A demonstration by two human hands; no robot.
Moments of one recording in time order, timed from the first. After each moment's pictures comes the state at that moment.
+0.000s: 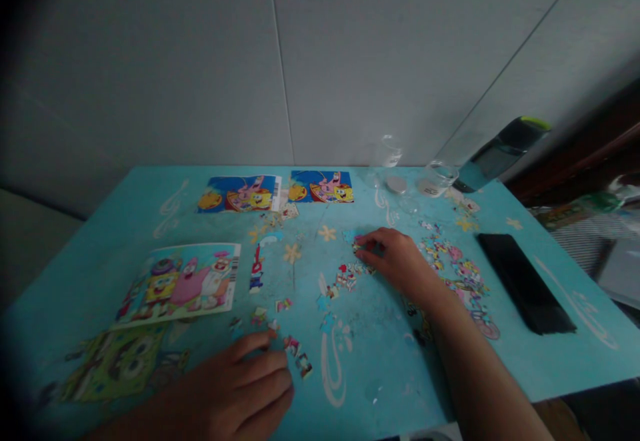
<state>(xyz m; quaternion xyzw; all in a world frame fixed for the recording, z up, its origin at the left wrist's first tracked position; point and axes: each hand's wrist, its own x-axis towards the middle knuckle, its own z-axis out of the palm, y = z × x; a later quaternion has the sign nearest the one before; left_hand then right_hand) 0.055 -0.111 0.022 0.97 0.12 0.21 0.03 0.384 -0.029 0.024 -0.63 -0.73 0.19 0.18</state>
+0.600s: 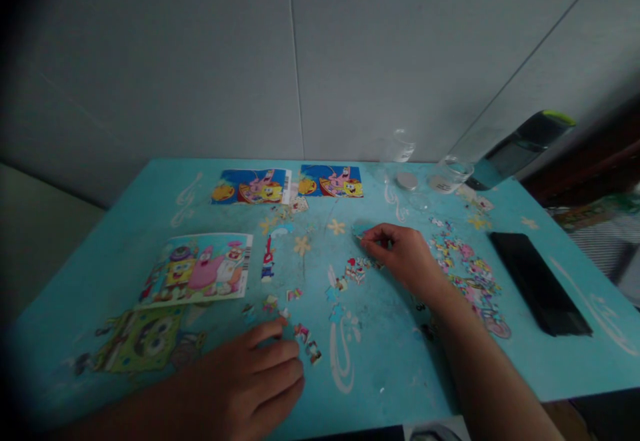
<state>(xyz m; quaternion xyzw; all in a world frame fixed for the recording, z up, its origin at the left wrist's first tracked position) 0.053 -0.110 0.022 0.97 0.08 0.21 0.04 0.372 -0.030 0.026 -0.65 -0.69 0.24 0.23</state>
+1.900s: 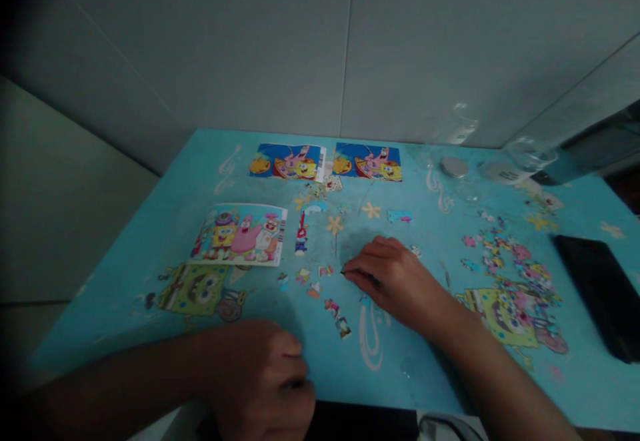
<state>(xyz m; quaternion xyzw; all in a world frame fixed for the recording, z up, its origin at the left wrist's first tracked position) 0.044 -0.122 0.023 0.97 -0.01 0.20 0.11 0.308 -0.062 0.032 -0.39 -0.89 0.21 0.14</state>
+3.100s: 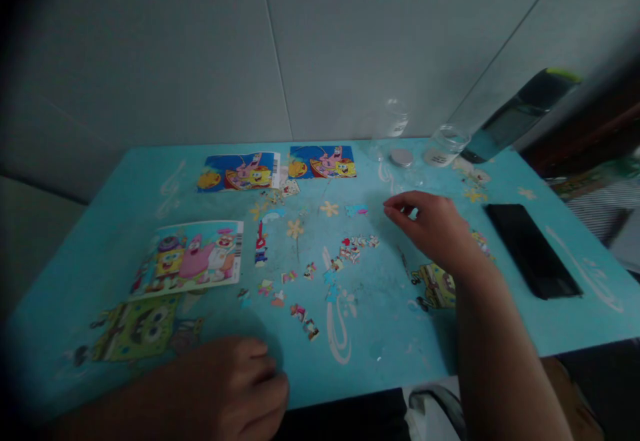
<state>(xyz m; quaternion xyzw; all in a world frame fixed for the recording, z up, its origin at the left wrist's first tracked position) 0.049 -0.122 0.022 0.98 0.04 0.15 0.11 0.413 -0.038 0.048 -0.66 -0.72 0.10 0.20</state>
